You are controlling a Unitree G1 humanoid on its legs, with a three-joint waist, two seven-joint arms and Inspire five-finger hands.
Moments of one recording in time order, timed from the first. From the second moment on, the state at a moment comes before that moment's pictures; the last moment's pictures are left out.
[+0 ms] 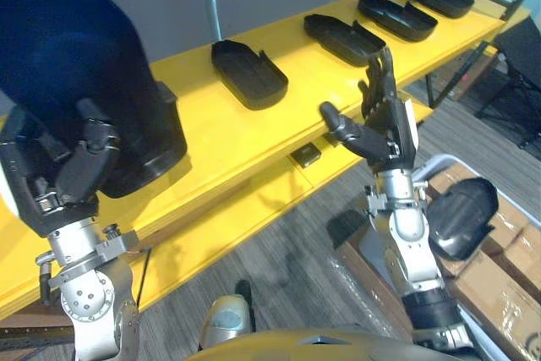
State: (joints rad) left arm 0.29 0.16 0.31 -0.44 -0.30 -0.48 0.24; right arm -0.14 -0.23 0.11 -0.06 0.07 -0.43 -0.15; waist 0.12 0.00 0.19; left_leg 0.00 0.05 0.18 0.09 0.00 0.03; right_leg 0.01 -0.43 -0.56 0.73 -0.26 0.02
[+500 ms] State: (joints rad) left arm 0.29 0.06 0.15 -0.41 -0.35 -0.43 0.16; right arm -0.10 -0.32 -0.14 -0.16 0.24 -0.41 -0.12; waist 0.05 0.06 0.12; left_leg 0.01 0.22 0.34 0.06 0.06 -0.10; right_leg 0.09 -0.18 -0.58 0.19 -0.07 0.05
